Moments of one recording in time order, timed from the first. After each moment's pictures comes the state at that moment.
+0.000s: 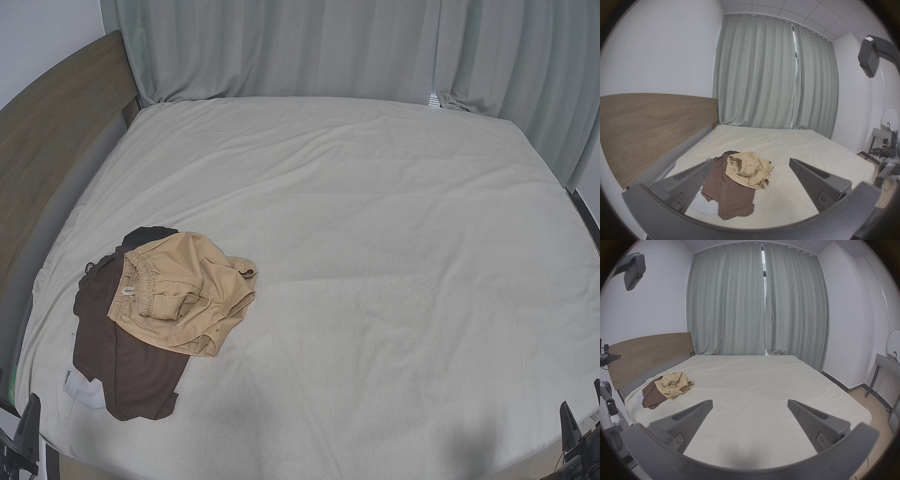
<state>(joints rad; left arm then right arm) -0.05 0.15 -0.20 -0.05 -0.02 -0.06 0.00 0.02 -0.02 0.01 0.00 0.00</state>
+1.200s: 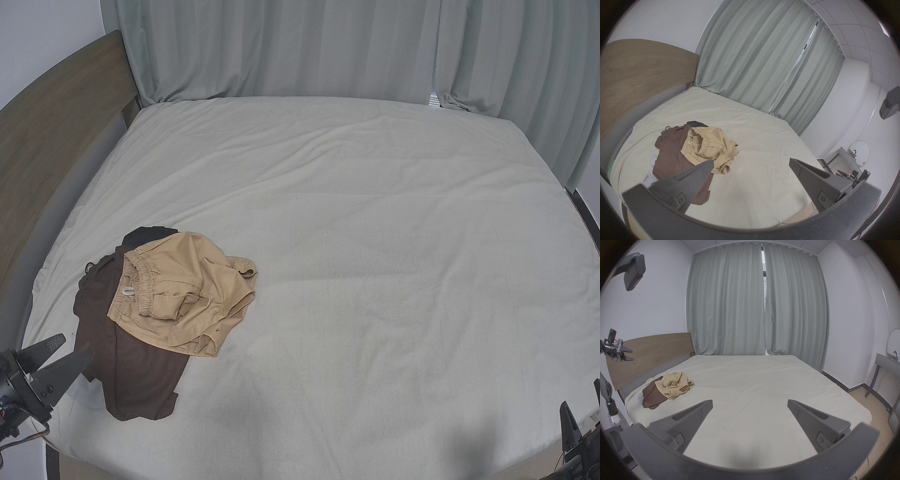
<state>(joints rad) -0.18 0.71 -0.33 -0.23 -0.23 -0.33 0.00 0.02 -0.02 0.00 0.00 0.00</state>
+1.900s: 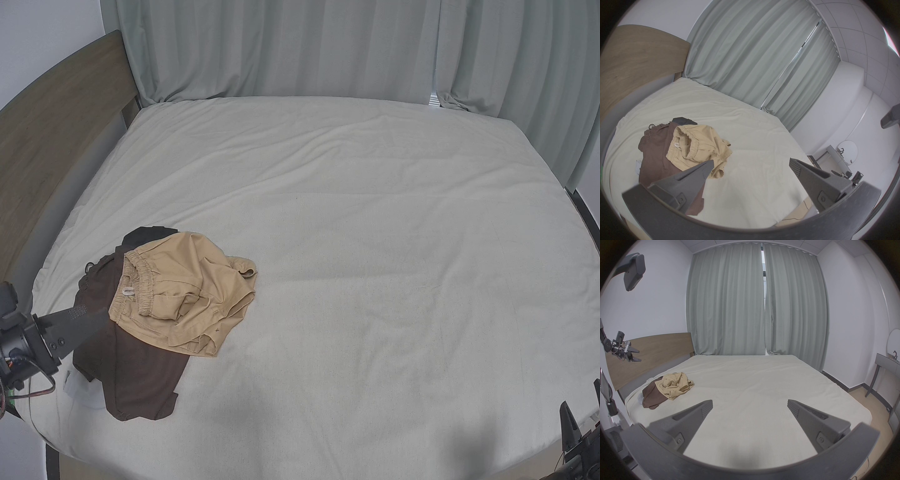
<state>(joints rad) 0.13 1.01 -0.35 -0.45 -0.67 -0.29 0.00 0.02 -0.02 0.01 0.00 0.00</state>
